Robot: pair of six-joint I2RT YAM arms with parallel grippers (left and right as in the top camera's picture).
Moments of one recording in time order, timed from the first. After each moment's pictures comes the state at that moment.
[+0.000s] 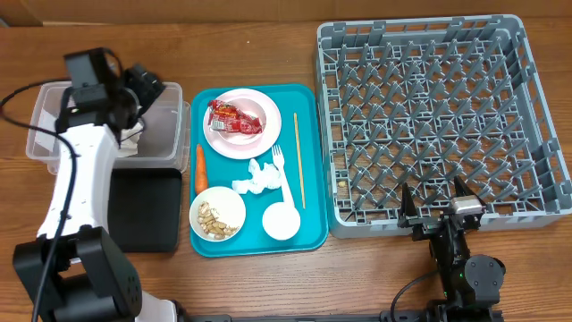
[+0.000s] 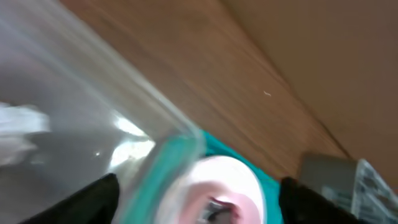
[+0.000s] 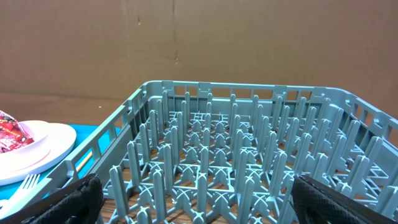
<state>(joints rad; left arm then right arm) 0.18 1.69 1.33 -0.44 0.23 -0.67 0.01 0.01 0.02 -0.02 -0.12 -0.02</state>
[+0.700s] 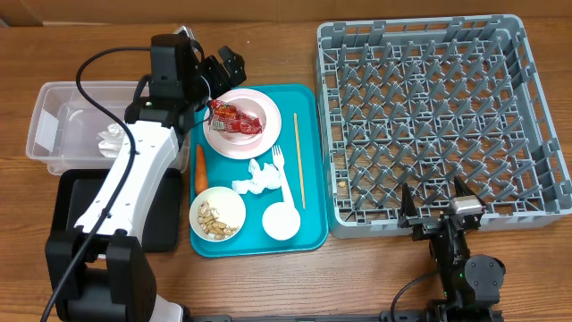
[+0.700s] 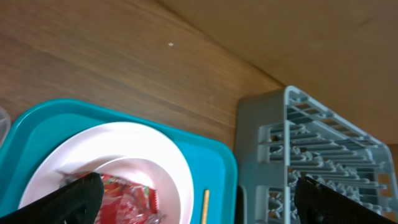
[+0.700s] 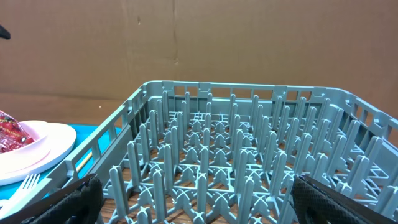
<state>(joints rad) -0.13 1.69 1.33 -0.32 0.19 -0.67 0.01 0.01 0.02 -0.02 -0.12 -0.02</state>
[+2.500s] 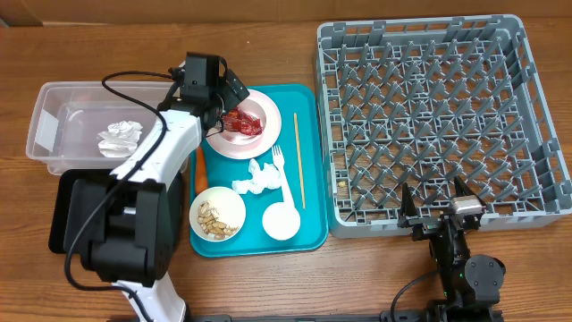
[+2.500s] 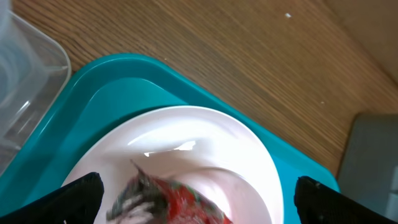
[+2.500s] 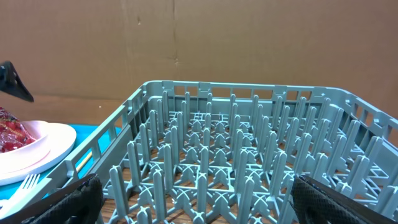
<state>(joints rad) -0.17 1.91 1.33 -0.32 -0.05 -0.81 0.01 0.01 0.02 -0.02 -0.12 -0.02</state>
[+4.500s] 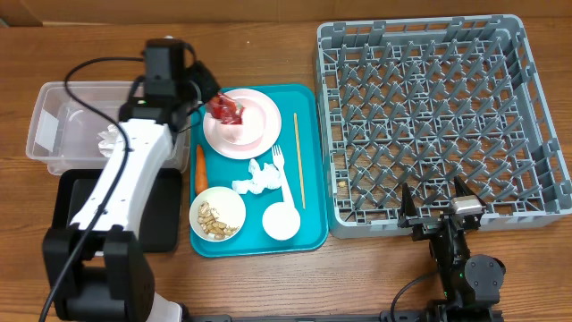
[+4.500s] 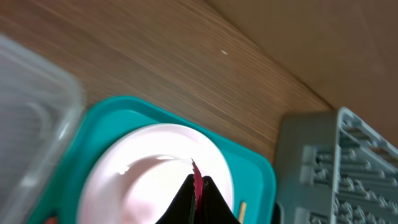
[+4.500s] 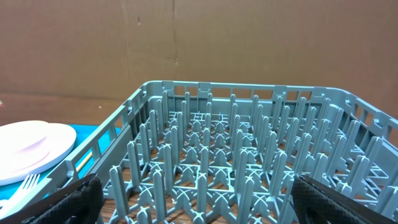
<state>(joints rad) -0.07 1.70 1.33 -0.40 0.09 -0.70 0.01 0.01 0.02 -0.02 -0.12 -0.02</state>
